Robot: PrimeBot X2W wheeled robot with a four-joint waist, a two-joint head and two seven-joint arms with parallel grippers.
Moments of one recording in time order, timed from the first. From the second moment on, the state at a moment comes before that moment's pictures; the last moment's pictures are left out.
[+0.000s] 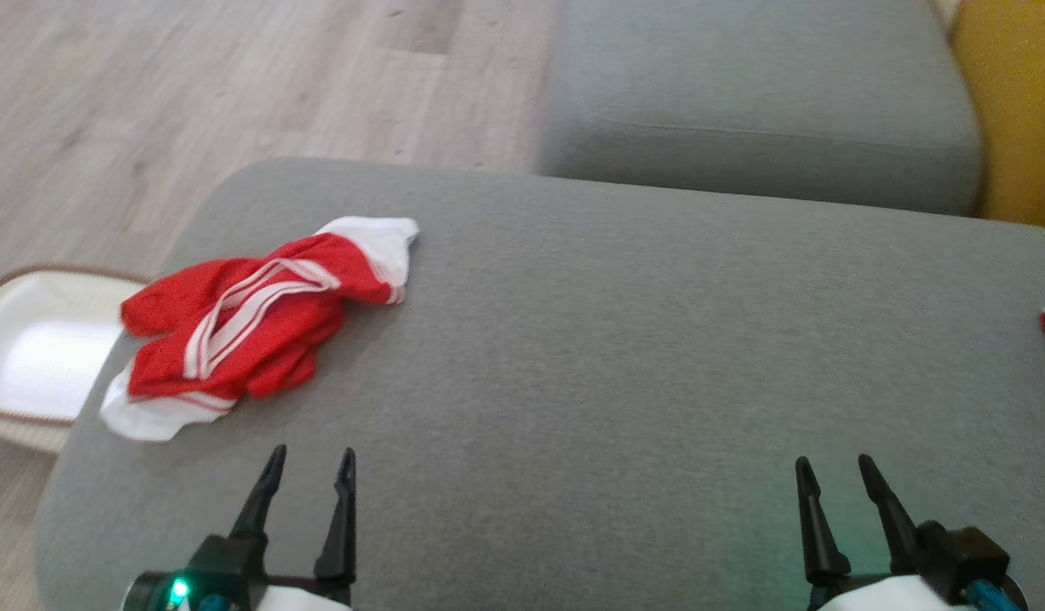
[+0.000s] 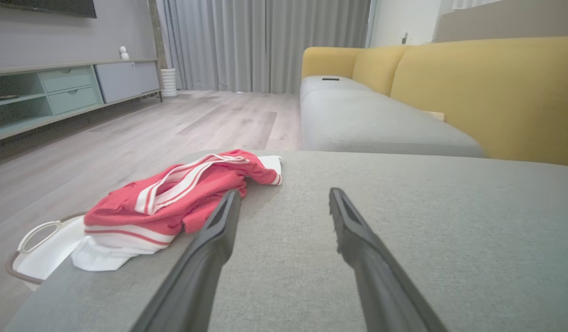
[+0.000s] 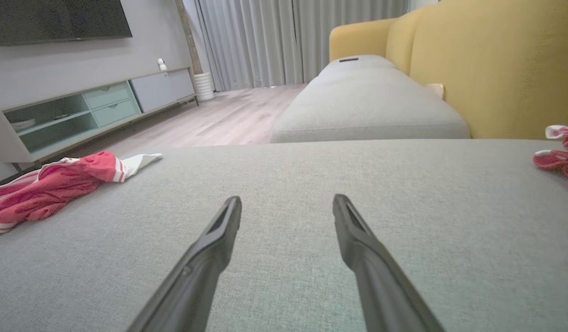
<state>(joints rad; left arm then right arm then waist) 0.20 0.05 -0.17 0.07 -0.04 0.01 -0.26 0.16 -0.04 0.04 0.28 0.17 0.12 -0.25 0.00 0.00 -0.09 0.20</state>
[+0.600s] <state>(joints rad) 0.20 0.05 -0.12 0.04 -0.04 0.02 -0.26 0.15 -0.04 0.03 0.26 0.14 0.12 -0.25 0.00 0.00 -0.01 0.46</state>
